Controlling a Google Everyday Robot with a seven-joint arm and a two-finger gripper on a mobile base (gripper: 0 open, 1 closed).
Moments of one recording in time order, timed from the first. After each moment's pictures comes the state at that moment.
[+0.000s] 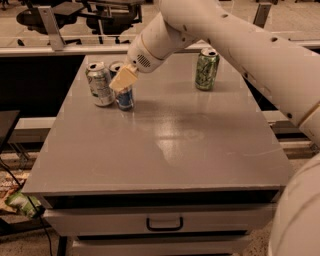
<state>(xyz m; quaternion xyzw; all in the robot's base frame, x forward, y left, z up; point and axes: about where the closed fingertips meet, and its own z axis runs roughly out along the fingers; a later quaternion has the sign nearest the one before) 0.663 0.094 0.916 -0.59 0.71 0.17 0.35</state>
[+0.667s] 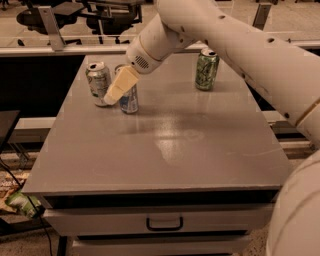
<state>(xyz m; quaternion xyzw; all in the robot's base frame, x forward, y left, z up) 0.662 0.097 0.914 -0.59 0.71 0.17 0.34</state>
